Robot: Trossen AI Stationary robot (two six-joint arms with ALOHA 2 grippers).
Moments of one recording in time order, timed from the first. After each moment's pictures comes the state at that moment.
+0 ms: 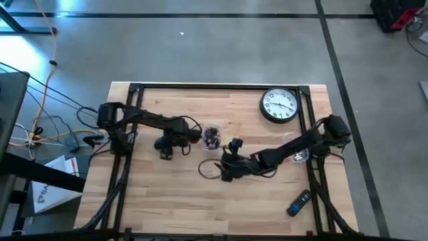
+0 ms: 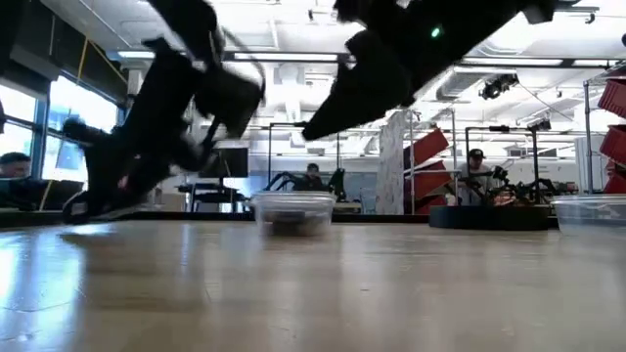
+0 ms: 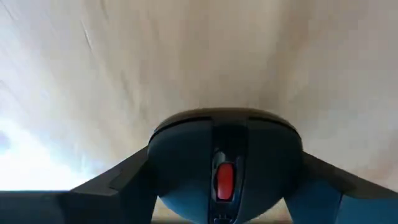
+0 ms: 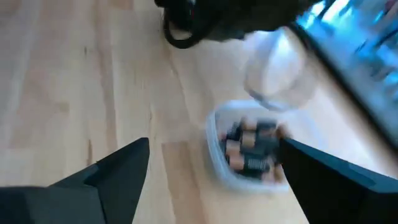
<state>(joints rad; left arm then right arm) 0.05 1.74 1.08 -1.16 -0.03 0.06 0.37 1.80 1.05 0.06 0.71 0.06</state>
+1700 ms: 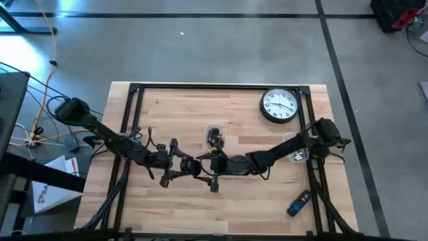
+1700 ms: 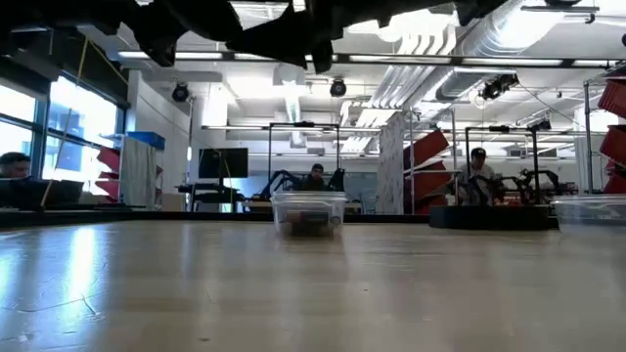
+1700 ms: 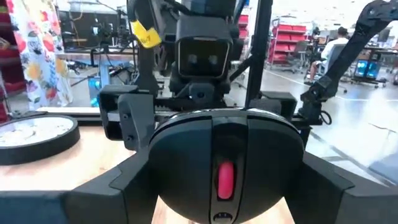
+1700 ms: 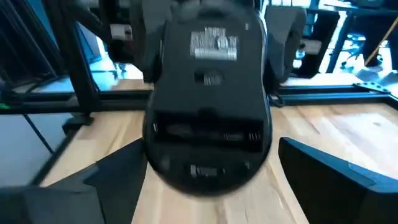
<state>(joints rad) -0.51 1.23 0.33 0.95 -0.38 -0.03 0.32 1.92 1.17 0.56 0.35 0.08</state>
